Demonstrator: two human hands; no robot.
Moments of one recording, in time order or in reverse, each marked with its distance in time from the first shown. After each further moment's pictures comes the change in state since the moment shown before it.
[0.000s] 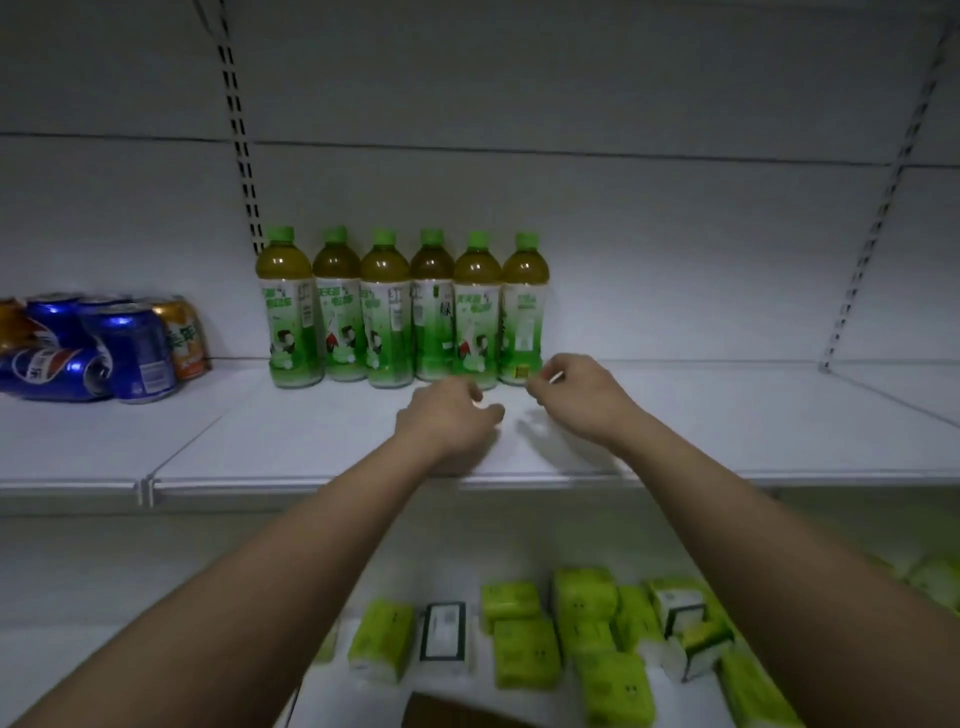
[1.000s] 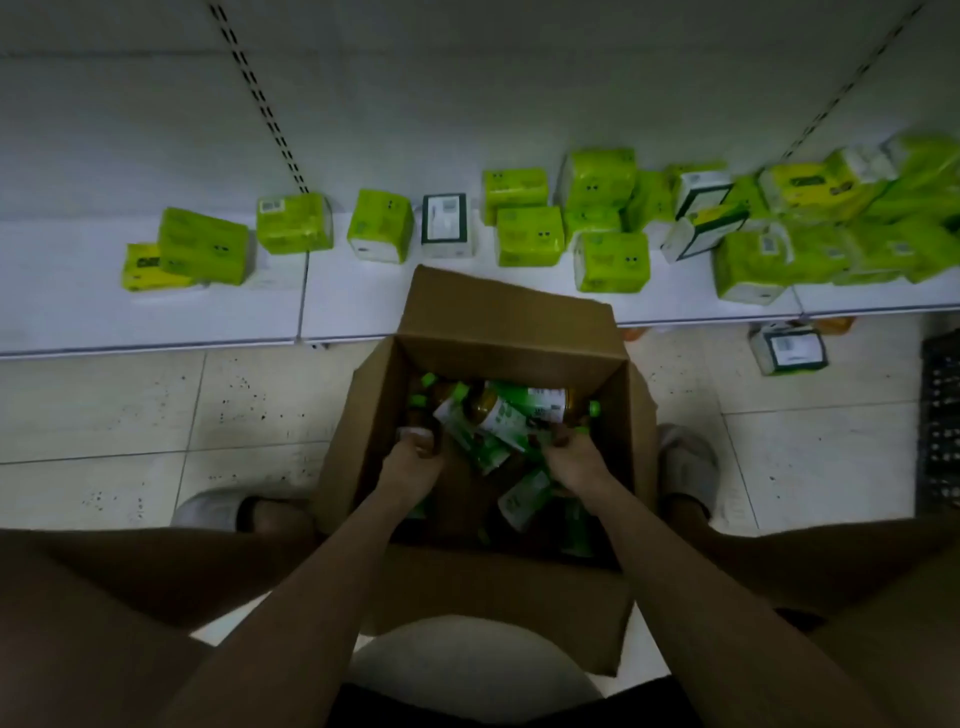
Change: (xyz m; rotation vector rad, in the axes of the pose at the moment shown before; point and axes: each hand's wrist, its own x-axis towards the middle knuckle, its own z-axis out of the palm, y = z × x) left_hand -0.349 -0.247 0.274 -0.361 -0.676 -0.800; right_hand -0.353 0.278 0.253 0.173 -0.519 1.050
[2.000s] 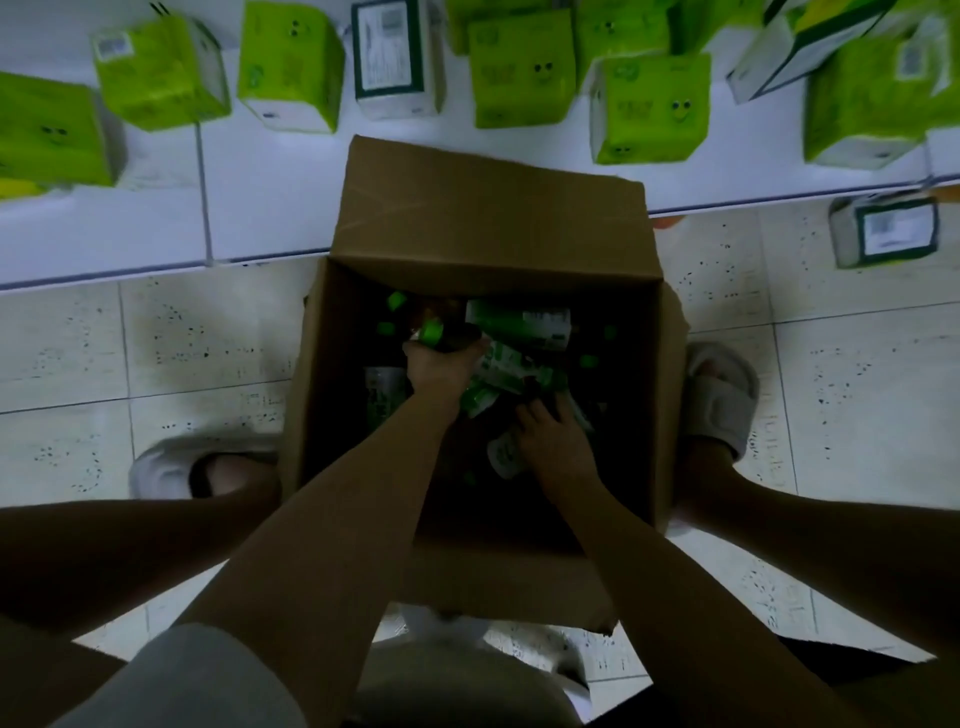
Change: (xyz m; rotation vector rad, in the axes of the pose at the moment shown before) left_hand 0.125 0.047 0.083 -0.480 0.235 -0.304; right_hand 0.077 0.064 0.041 -1.461 -0.112 -0.593
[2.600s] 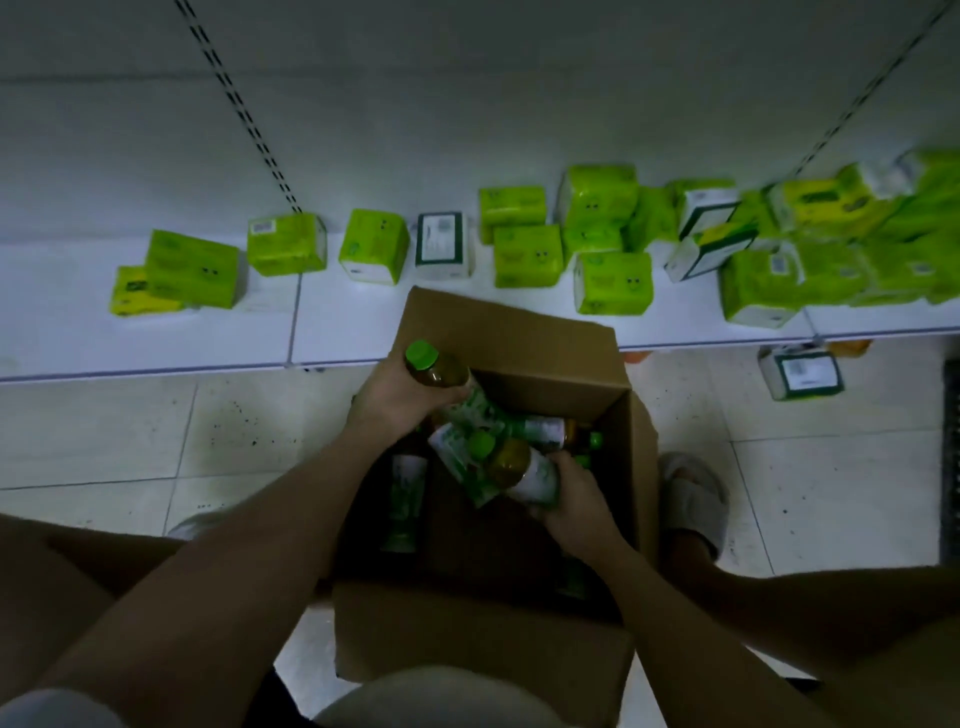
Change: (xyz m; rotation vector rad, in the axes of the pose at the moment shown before) left_hand -0.073 0.081 -0.112 0.347 -0.066 0.639; right_hand -0.048 0.019 -0.032 1.095 0.367 0.253
